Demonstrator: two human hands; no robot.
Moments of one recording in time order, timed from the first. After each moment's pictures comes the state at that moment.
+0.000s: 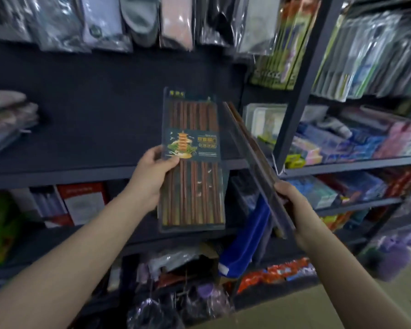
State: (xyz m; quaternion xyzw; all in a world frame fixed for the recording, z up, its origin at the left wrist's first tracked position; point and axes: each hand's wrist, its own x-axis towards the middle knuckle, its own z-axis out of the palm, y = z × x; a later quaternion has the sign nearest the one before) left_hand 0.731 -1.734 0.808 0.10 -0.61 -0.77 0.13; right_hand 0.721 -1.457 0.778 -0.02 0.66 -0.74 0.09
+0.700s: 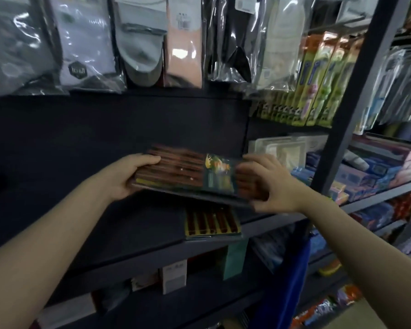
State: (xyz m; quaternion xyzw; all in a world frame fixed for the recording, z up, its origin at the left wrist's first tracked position) left_hand 0.559 -1.886 0.870 0.01 -0.67 -0.74 -0.07; right_hand 0.550 -1.565 0.865 -0.31 0.94 -0.05 -0.15
